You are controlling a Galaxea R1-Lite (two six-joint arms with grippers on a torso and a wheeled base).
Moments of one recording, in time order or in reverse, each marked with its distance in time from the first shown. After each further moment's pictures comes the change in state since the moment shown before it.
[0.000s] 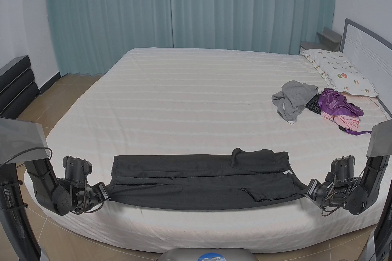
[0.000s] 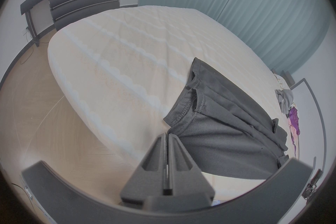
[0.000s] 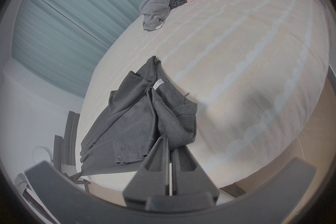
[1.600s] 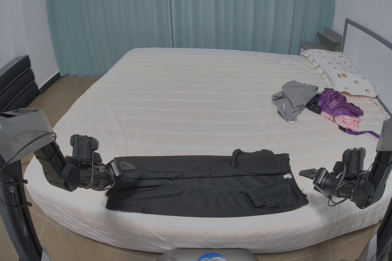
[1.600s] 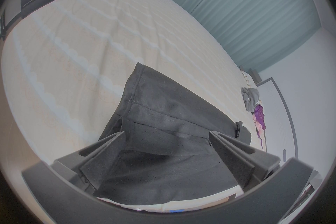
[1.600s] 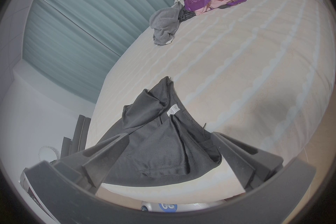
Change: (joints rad) left arm 0.008 0.055 -0.316 0.163 -0.339 -0.002; right arm -0.093 -0.057 -0.020 -0.032 0.100 -0.056
